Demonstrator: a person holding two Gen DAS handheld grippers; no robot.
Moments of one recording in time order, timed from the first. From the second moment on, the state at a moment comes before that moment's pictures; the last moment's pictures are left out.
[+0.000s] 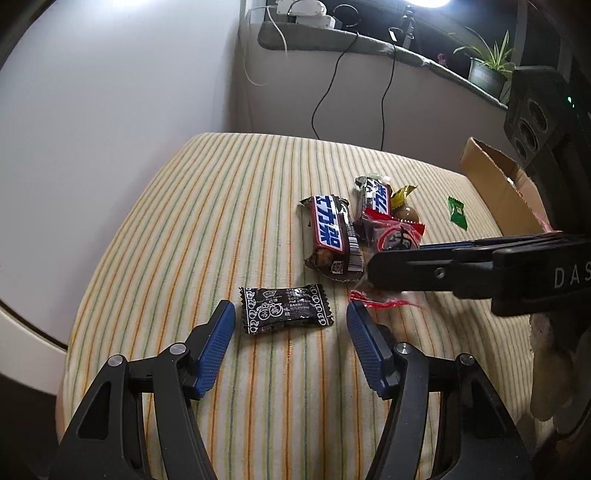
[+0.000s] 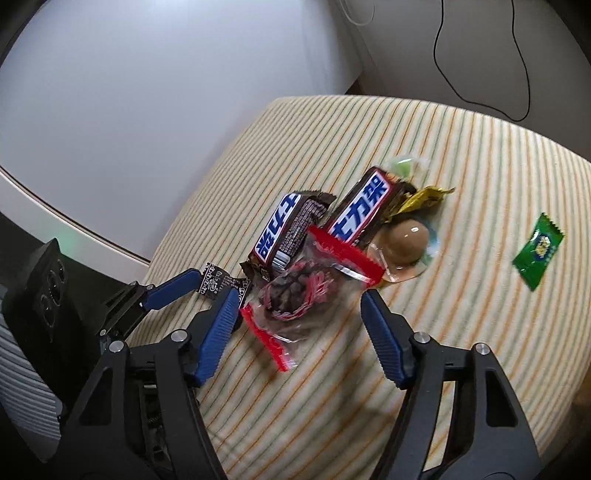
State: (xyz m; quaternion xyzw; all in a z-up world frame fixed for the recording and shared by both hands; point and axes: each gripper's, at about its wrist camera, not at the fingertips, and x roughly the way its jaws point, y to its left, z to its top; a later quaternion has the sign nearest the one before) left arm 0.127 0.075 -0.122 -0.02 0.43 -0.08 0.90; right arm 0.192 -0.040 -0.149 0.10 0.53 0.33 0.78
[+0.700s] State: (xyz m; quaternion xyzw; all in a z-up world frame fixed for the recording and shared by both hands) left arm 0.128 0.065 -0.127 0.03 0.43 -0.06 0.90; right arm 0.196 -0.058 -0.157 0.10 0.53 0.33 0.78
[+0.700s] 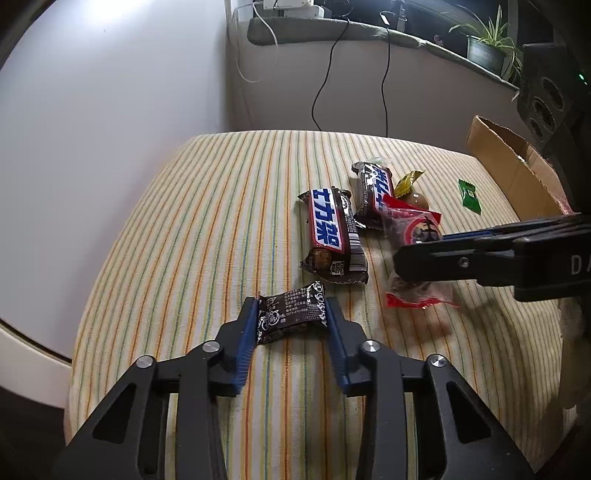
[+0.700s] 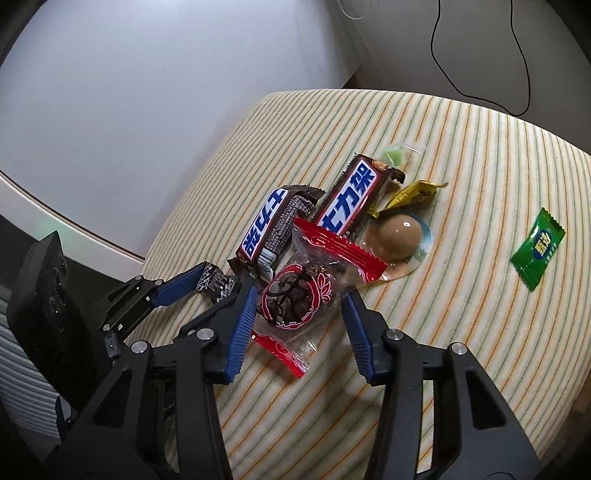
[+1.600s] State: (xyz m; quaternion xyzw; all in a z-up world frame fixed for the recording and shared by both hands) left arm 0.121 0.061 -0.083 -0.05 0.38 -0.10 0.92; right arm 0.159 -0.122 -0.112 0.09 0.47 0.34 0.81
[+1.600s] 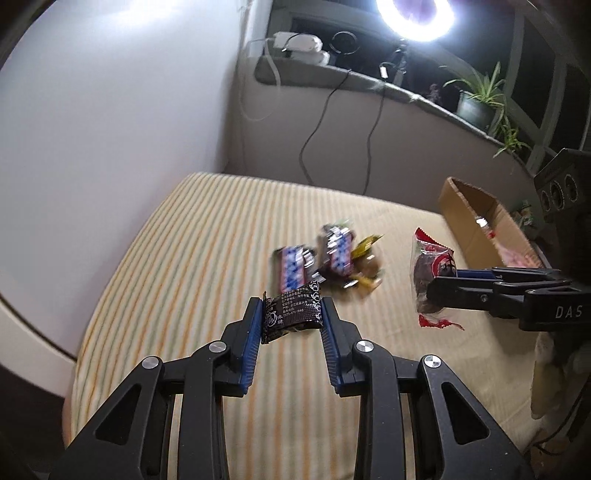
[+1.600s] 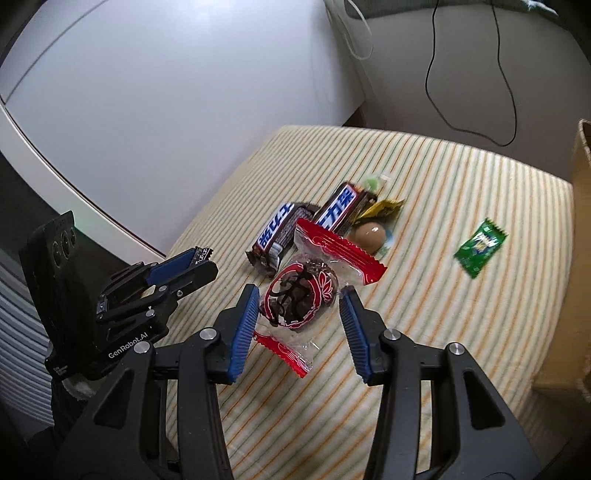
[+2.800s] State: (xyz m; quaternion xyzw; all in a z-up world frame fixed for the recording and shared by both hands) left arm 0.192 -0.178 -0.042 0.04 0.35 -0.27 0.90; right arm 0.254 -0.383 -0.097 0.14 0.43 0.15 0.88
